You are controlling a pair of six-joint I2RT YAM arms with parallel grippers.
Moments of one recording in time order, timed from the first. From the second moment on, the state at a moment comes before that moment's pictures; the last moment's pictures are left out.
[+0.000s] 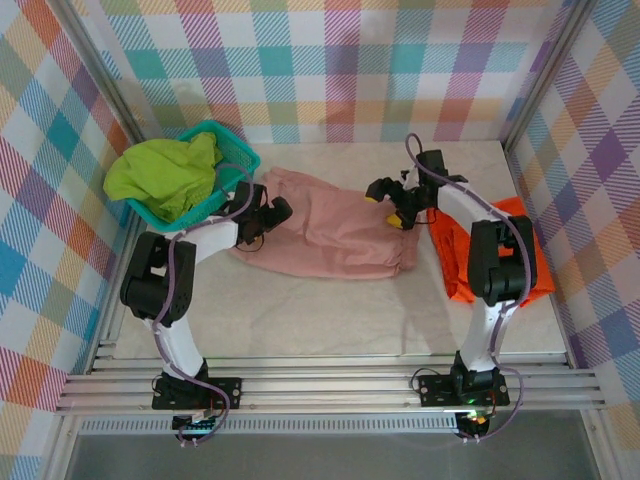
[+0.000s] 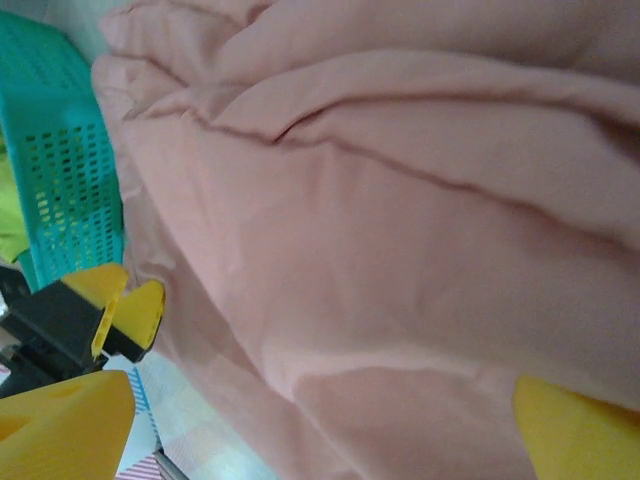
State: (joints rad) left arm -0.30 1.82 1.10 -0.12 0.02 -0.82; right arm 0.15 1.95 1.45 -0.53 -0.64 0.67
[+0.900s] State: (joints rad) left arm -0.39 0.97 0.62 -0.41 -0.27 -1.00; right arm 0.25 1.91 1.36 -0.58 -0.75 0.54
